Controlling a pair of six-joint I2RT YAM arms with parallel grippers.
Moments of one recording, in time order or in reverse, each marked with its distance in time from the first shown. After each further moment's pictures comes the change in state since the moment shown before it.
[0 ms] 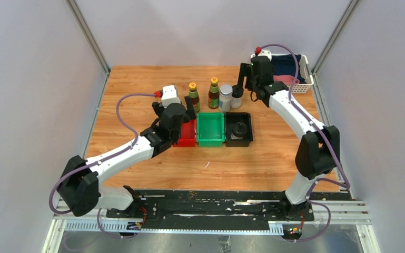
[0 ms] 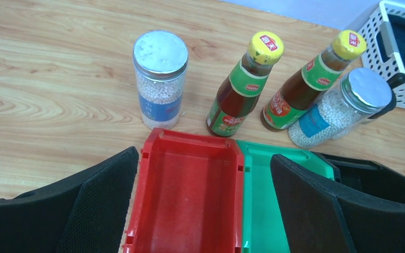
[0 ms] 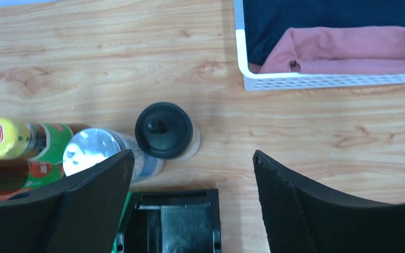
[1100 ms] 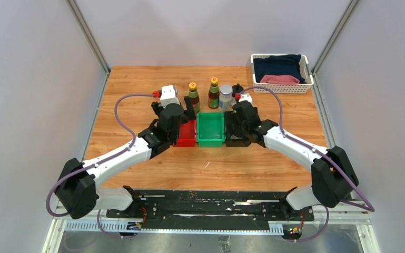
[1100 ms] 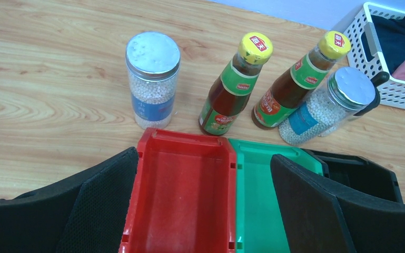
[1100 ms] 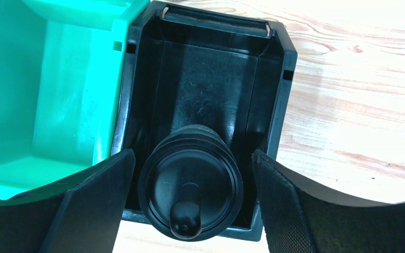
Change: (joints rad) left arm 0.000 -0.018 -0.005 0.000 0.033 -0.005; right arm 0.264 -0.254 -0.530 0.019 0.035 0.035
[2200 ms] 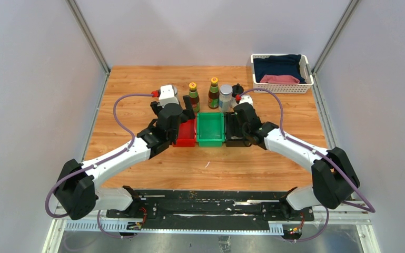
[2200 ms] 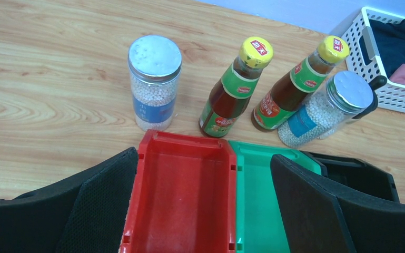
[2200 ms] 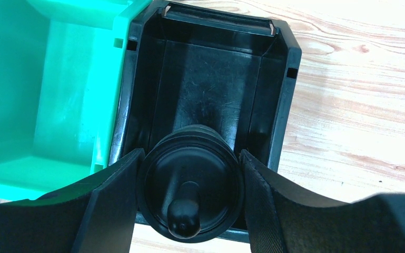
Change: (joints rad) left arm 0.007 -0.011 -0.001 0.000 0.004 0.000; right arm 0.000 -0.013 -0.036 0.046 -0.008 0.001
